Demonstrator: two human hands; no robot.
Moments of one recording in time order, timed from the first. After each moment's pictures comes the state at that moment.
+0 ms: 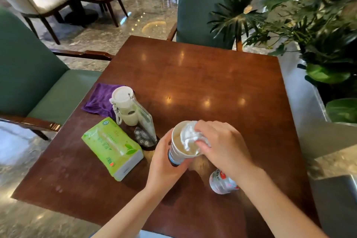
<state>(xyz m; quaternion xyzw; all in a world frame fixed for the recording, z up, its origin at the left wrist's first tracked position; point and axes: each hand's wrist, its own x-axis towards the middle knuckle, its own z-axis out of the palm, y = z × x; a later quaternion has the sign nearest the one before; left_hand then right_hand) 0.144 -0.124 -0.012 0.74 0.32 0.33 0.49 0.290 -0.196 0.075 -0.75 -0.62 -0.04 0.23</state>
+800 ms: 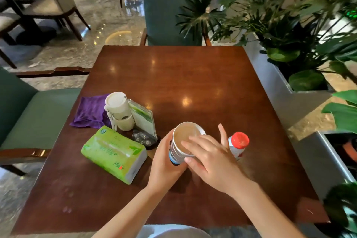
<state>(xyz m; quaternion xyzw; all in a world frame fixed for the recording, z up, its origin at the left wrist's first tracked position) 0.102 -0.112 -0.012 0.76 0.22 0.28 0.54 0.202 -0.234 0.051 -0.81 -0.56 0.00 0.18</state>
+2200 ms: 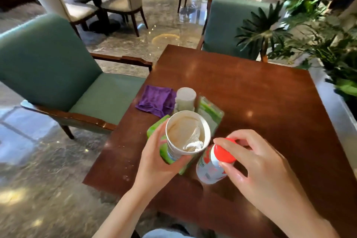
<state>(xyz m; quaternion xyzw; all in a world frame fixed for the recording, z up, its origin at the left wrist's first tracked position) -0.047 -0.034 0.053 0.75 0.29 0.40 0.45 0.100 -0.180 0.145 -0.75 -0.61 -0.04 0.23</state>
